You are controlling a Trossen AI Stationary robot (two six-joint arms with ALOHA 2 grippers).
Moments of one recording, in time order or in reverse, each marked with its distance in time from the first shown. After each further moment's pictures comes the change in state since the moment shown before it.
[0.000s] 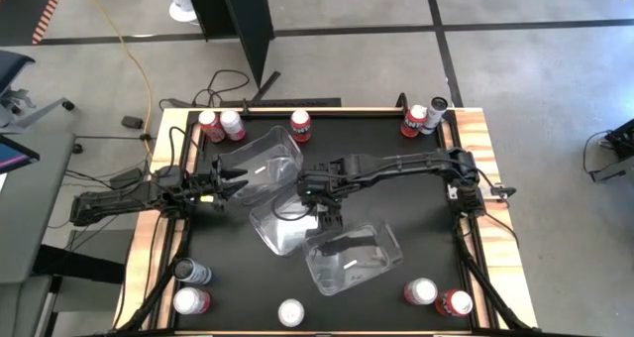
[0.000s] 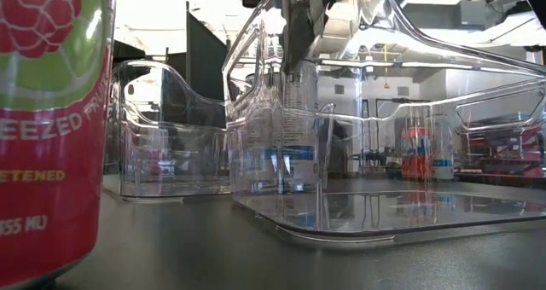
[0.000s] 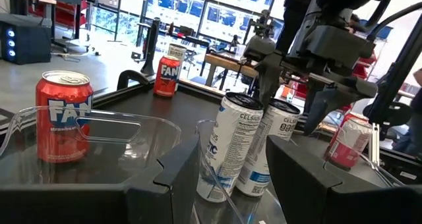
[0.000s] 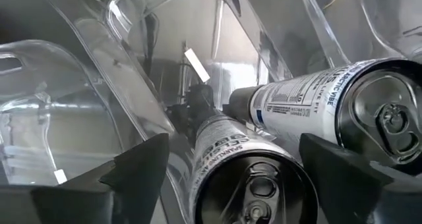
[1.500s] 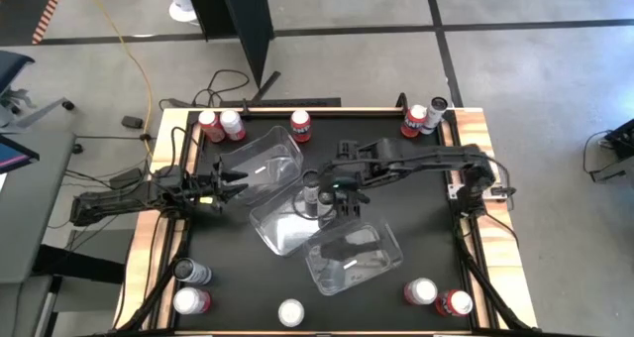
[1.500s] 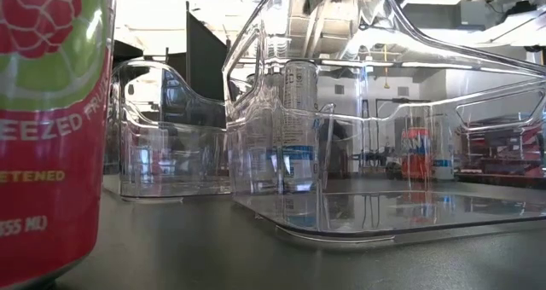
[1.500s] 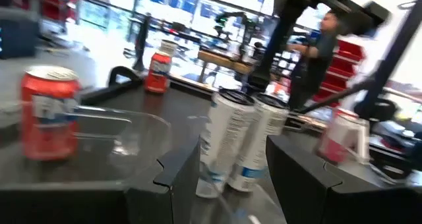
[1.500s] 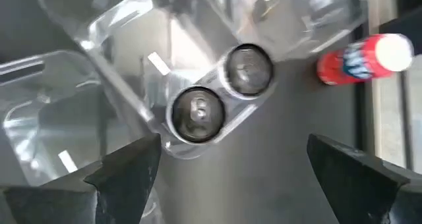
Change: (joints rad) left arm 0.000 0.000 0.000 -0.011 0.063 -0.022; right arm 0.069 -0.112 0.262 -0.326 0.238 0.134
